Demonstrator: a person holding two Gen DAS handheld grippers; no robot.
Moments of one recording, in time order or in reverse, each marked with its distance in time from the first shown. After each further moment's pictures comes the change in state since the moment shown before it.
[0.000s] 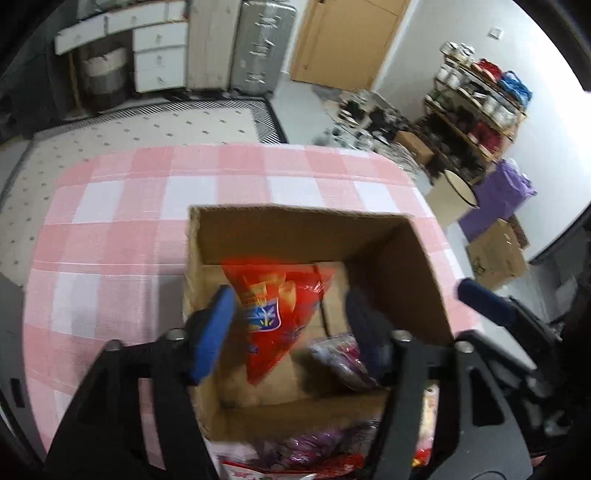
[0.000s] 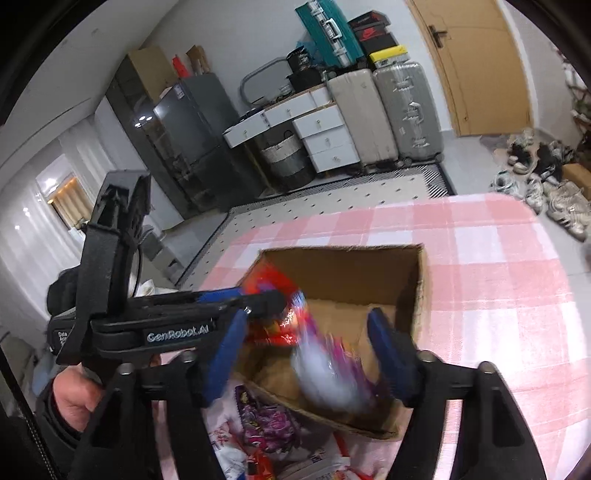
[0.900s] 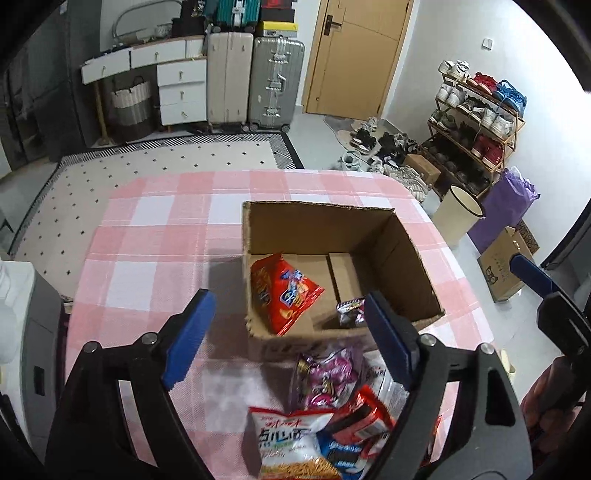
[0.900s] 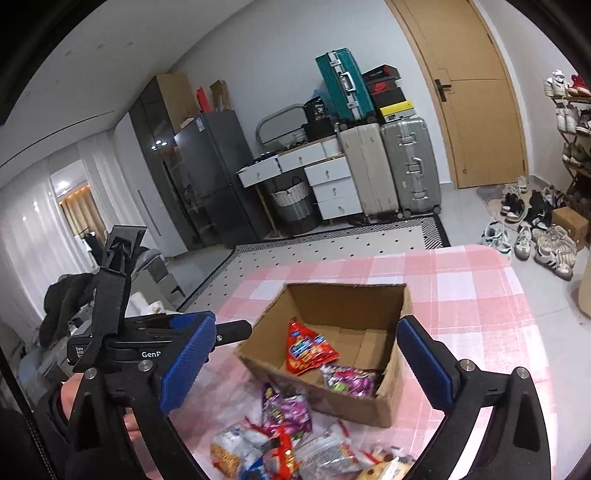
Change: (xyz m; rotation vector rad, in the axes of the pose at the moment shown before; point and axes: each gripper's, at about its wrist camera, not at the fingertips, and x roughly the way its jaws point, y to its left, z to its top) left arm -0.110 0.001 -0.062 0.032 -0.139 0.077; right arm -0.093 0.032 -0.024 -0.074 -0.163 0.029
